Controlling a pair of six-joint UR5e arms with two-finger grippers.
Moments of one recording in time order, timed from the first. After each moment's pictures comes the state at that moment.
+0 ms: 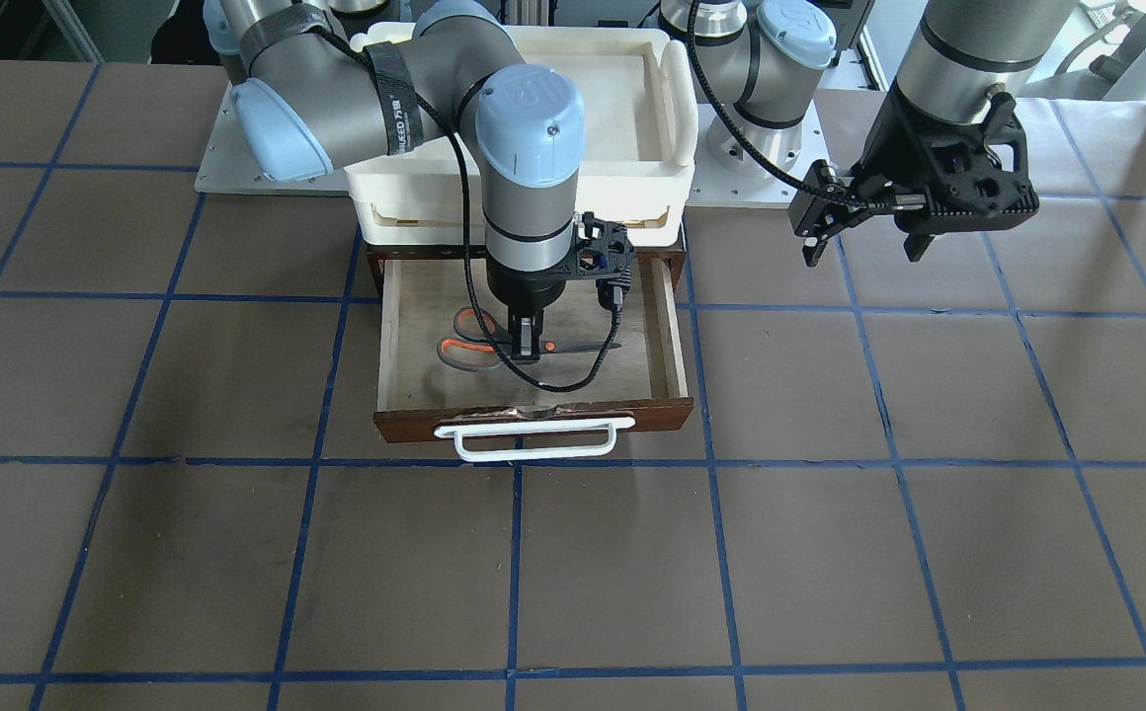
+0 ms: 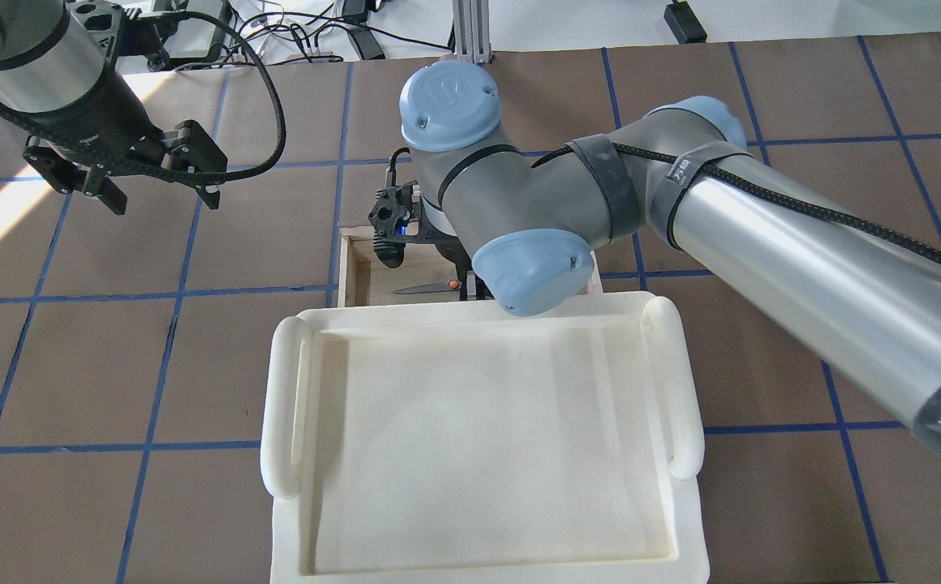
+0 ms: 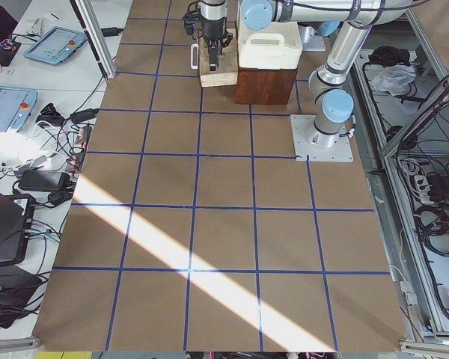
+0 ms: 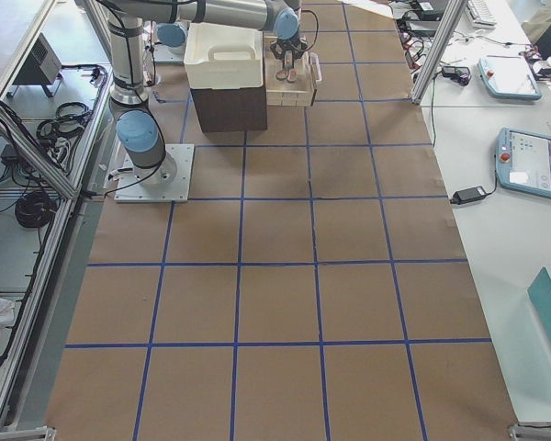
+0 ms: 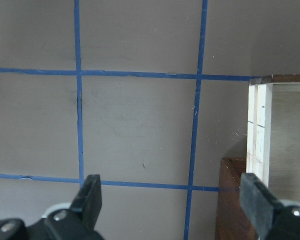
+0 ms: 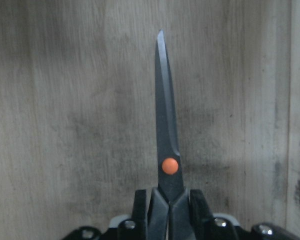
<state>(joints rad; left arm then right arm) -1.48 -1.52 -1.61 -1.55 1.62 0.04 2.03 -1.26 1.65 -1.96 -1.59 -1.11</state>
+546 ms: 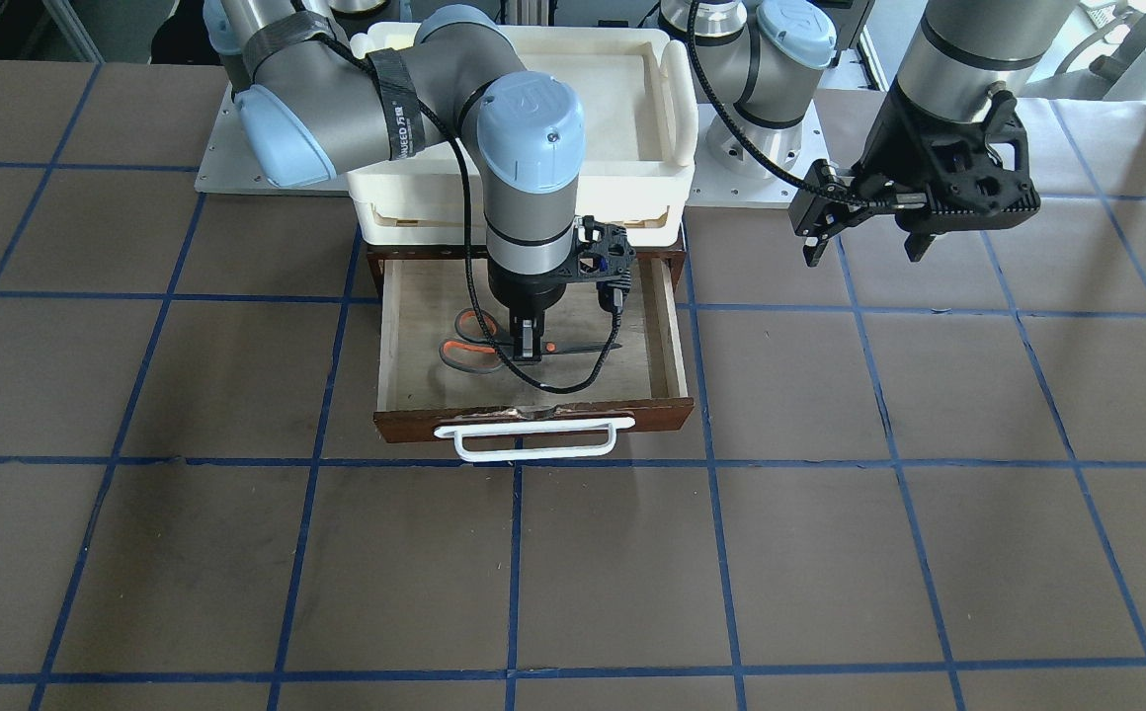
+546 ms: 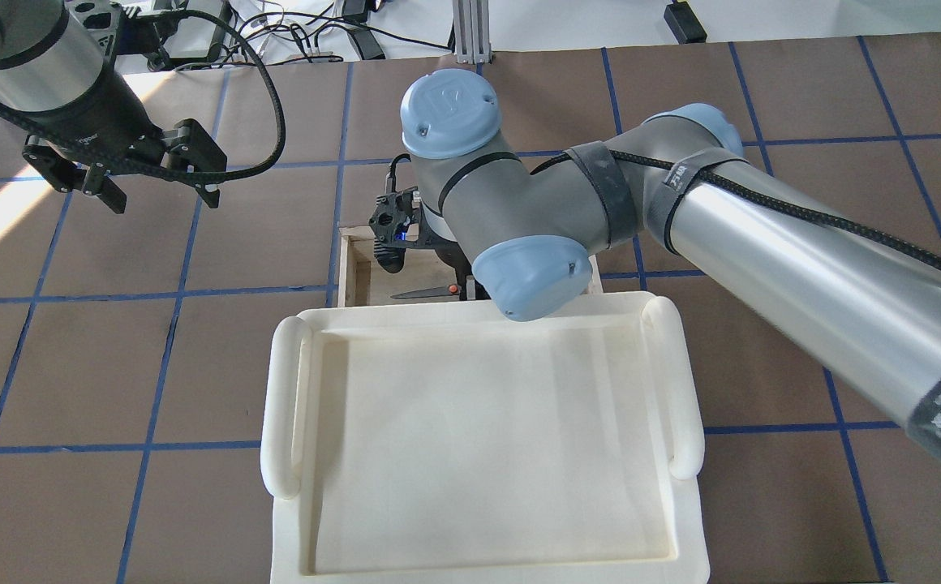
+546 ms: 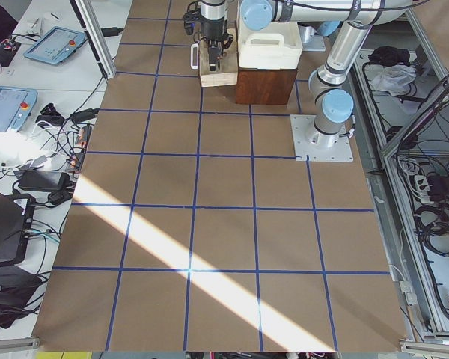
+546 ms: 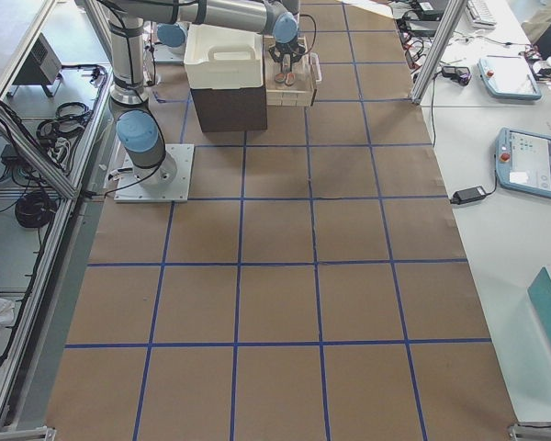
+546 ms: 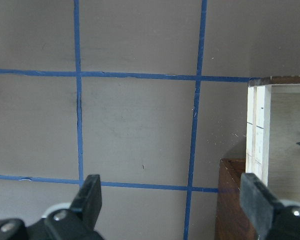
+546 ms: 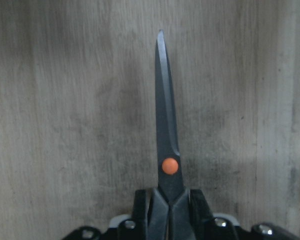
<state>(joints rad) -1.48 -1.52 -1.61 -1.54 1.62 0.04 2.03 -1.26 1.66 -1.97 -1.58 -1.12</state>
